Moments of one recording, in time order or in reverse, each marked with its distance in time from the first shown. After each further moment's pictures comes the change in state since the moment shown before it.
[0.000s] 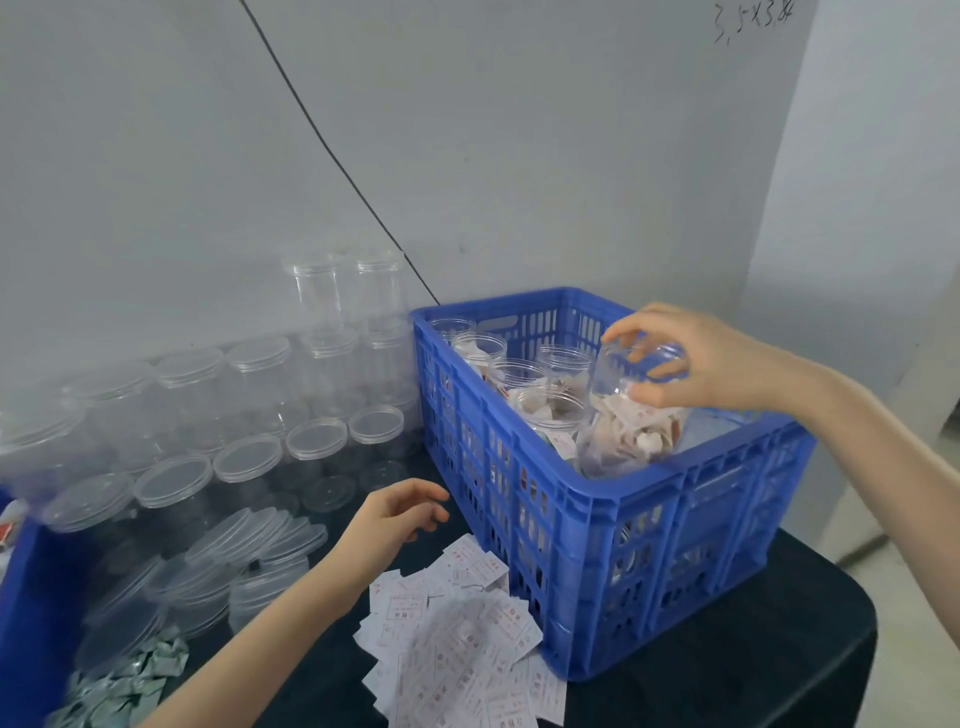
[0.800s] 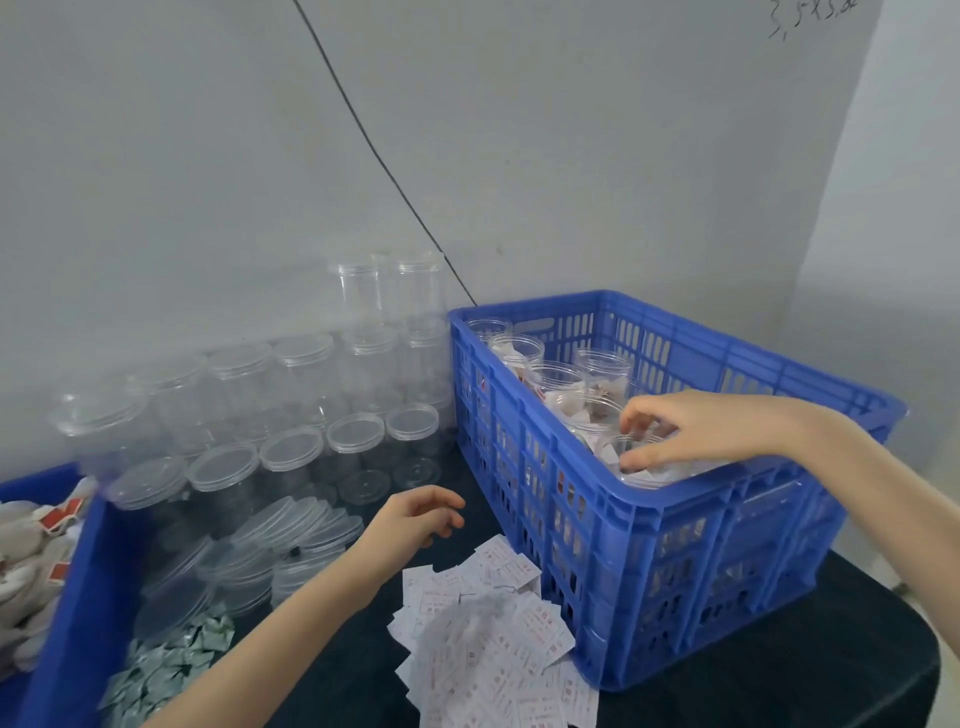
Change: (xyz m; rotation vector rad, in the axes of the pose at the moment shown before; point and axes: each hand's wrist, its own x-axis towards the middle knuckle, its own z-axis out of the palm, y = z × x) left_hand 0.001 -0.010 -0.015 0.022 0.010 -0.103; right_hand 0.016 -0.001 0.041 -0.271 -0.457 0.274
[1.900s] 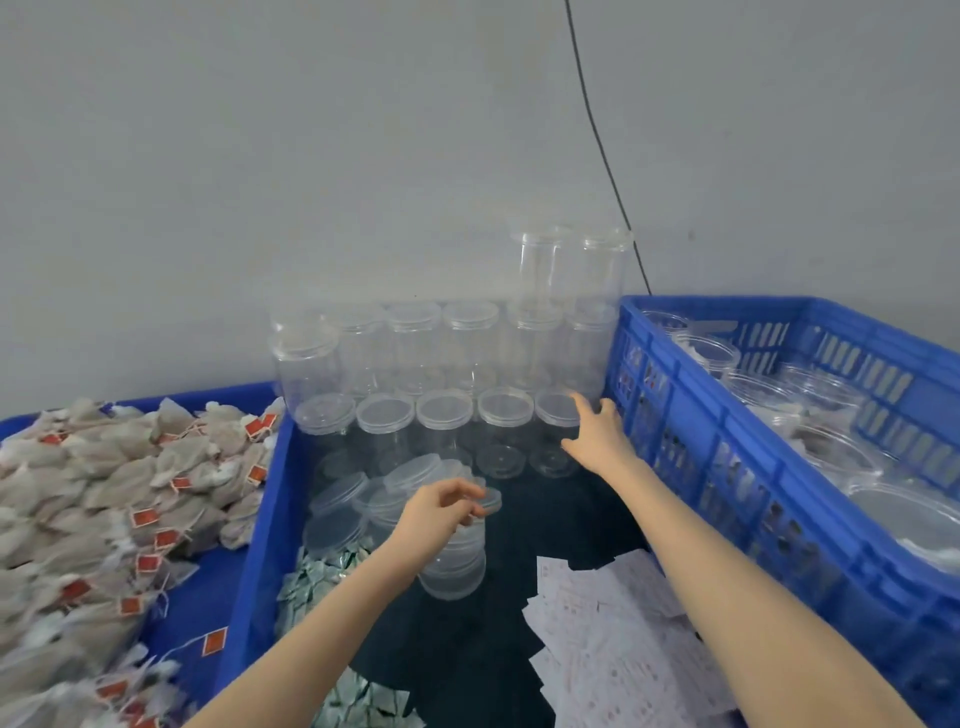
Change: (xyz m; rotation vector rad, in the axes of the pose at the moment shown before) left_hand -0.030 -0.069 -0.093 -0.021 0.348 -0.118; right_hand 0.255 -0.158 0.129 0.183 0.313 0.013
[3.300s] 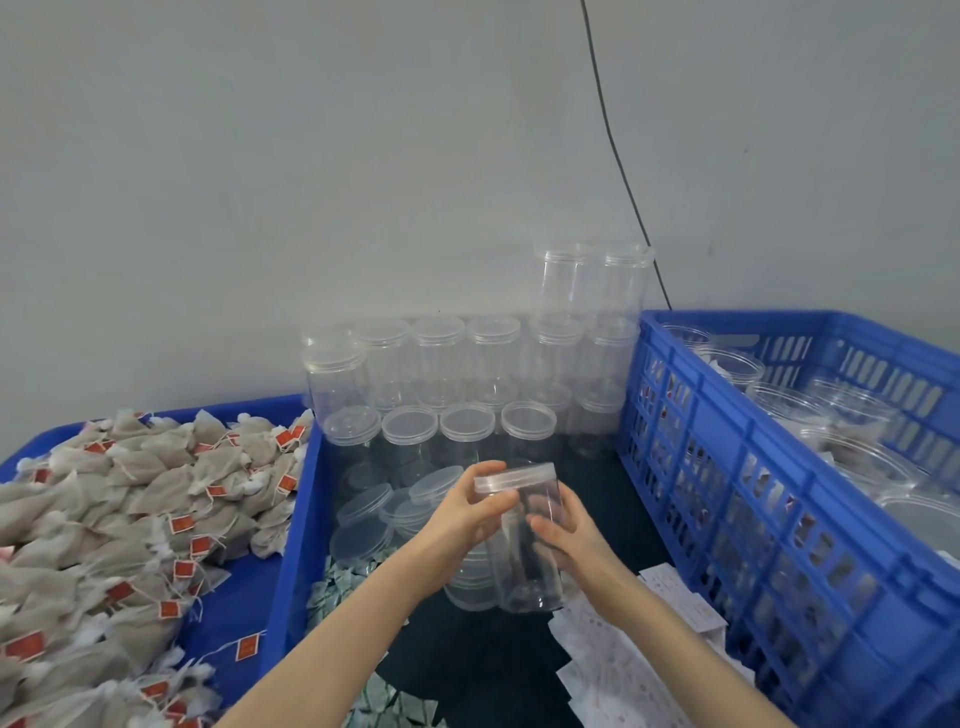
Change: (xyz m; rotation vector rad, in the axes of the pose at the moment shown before) left_hand -0.004 0.004 -0.008 -0.433 -0.233 0.039; right_hand -0.123 -0.034 0.049 1.203 -0.331 -0.099
